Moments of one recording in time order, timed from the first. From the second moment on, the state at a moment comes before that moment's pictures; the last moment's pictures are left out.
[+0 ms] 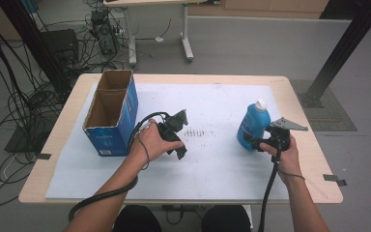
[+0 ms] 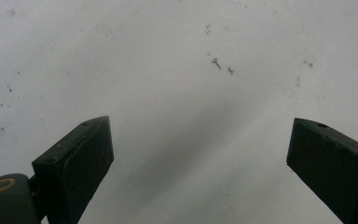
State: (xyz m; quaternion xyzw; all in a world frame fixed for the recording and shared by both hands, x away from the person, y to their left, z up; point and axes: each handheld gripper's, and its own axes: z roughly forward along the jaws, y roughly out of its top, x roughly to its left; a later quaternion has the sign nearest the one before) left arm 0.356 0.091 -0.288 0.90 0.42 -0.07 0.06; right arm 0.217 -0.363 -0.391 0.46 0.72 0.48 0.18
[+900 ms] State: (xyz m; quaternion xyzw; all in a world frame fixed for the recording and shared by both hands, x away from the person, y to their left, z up) left arm 0.356 0.092 -0.288 0.90 0.42 -0.07 0.06; right arm 0.215 -0.353 -0.405 0.47 0.70 0.50 0.20
